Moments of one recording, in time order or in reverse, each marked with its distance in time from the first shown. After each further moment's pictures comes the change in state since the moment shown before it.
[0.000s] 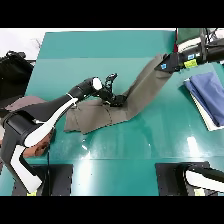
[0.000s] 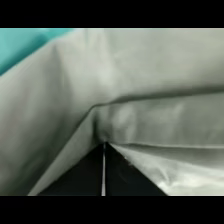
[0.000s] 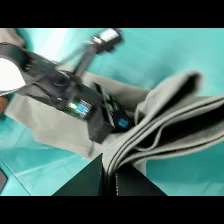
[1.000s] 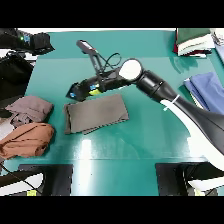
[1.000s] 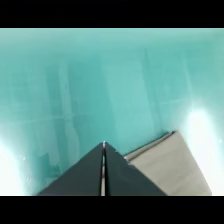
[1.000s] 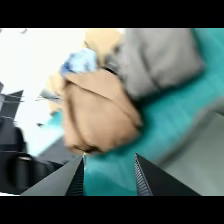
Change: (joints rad) left arm 0.507 0.557 0.193 0.295 -0.292 0.032; right arm 0.710 -0.315 0.074 0.144 -0.517 -0.006
